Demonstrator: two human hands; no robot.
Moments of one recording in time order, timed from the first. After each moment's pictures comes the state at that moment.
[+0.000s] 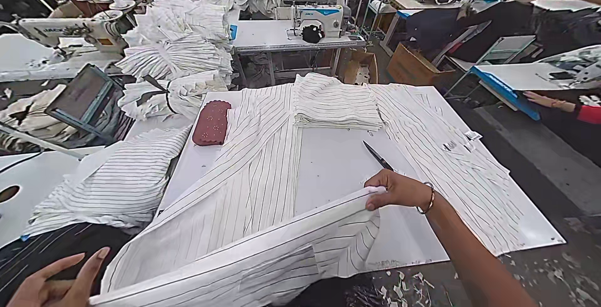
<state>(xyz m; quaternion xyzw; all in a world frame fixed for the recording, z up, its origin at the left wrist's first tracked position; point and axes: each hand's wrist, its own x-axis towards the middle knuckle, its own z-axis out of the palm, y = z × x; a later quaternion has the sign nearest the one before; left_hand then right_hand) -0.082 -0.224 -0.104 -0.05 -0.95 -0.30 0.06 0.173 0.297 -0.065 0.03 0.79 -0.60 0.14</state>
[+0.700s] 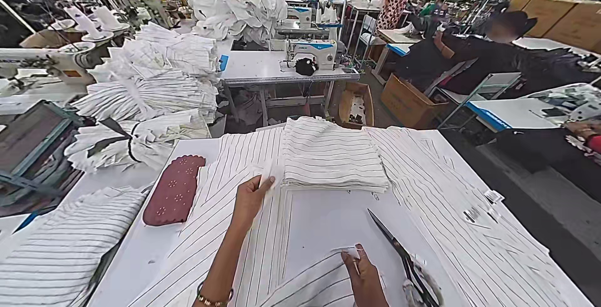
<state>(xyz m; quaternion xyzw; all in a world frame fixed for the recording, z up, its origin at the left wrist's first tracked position) -0.193 0.185 -0.147 -0.18 -0.77 -0.57 -0.22 0.112 0.271 -0.211 0.42 0.76 -0.46 -0.18</state>
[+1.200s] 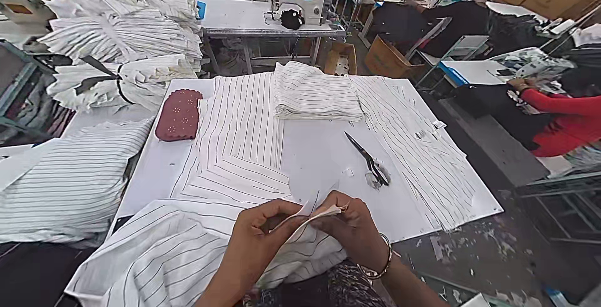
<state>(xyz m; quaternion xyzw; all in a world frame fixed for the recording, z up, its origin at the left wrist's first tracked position) 0.025 0.002 -0.065 -0.39 -0.56 -0.68 -0.27 0.165 0.148 -0.060 0.06 0.73 -0.63 -0.26</state>
